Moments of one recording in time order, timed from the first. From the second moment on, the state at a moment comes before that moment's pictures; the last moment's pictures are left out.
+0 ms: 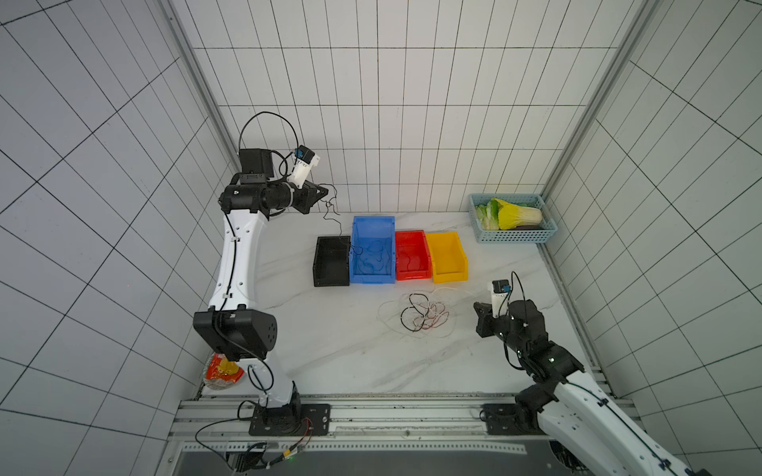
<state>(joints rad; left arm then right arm) 0.06 1.81 2.14 -0.97 0.70 0.39 0.53 0.63 0.39 -0.26 0.03 0.23</state>
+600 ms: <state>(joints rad) 0.06 1.88 2.37 -0.97 0.76 0.26 0.53 0.75 0.42 -0.26 0.02 0.21</state>
